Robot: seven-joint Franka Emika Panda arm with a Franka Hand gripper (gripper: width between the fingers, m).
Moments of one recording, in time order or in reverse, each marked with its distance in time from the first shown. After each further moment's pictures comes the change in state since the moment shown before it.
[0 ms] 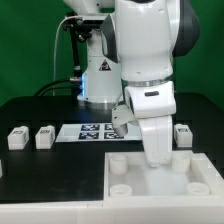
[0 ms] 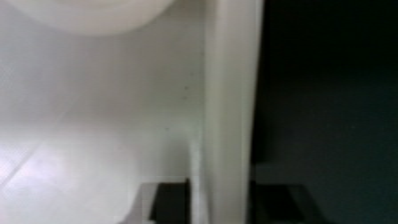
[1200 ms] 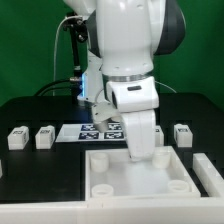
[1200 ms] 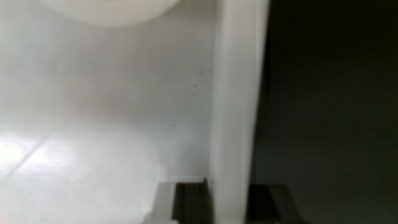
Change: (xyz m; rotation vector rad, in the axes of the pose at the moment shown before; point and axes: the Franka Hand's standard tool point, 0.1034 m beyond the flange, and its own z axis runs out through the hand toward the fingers) arm -0.025 -0.003 -0.009 -0.006 -0.025 -0.077
